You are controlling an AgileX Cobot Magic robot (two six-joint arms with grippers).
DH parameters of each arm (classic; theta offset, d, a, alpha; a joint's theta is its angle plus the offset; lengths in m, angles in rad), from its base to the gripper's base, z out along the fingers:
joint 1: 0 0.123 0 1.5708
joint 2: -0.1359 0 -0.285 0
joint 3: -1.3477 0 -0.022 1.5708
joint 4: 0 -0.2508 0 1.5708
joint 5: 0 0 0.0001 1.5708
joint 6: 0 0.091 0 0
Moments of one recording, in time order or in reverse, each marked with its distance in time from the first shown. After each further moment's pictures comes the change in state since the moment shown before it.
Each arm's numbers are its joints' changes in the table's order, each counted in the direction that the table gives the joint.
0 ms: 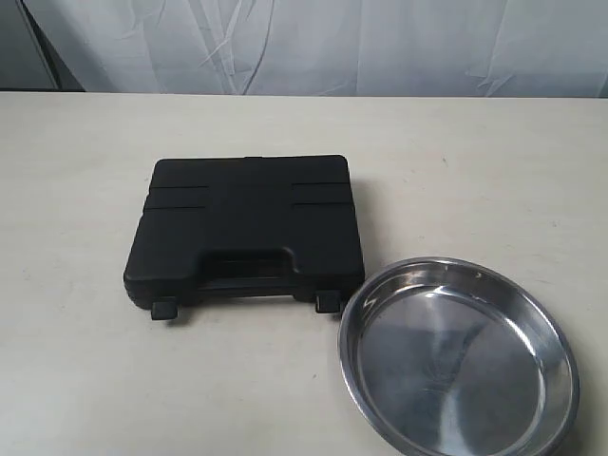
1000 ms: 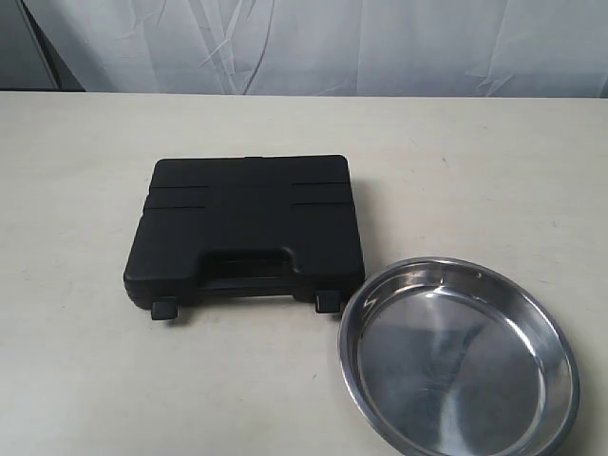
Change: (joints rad) left arm 0.000 0.000 0.000 0.000 0.000 0.000; right arm 0.000 -0.125 0.214 -0.171 -0.329 0.353
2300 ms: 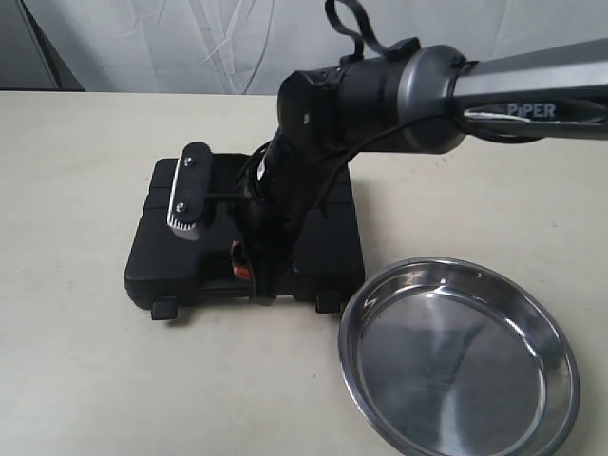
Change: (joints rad) left arm 0.000 0.000 0.000 0.000 0.000 0.000; right arm 0.760 -1.827 1.179 -0.050 0.686 -1.424
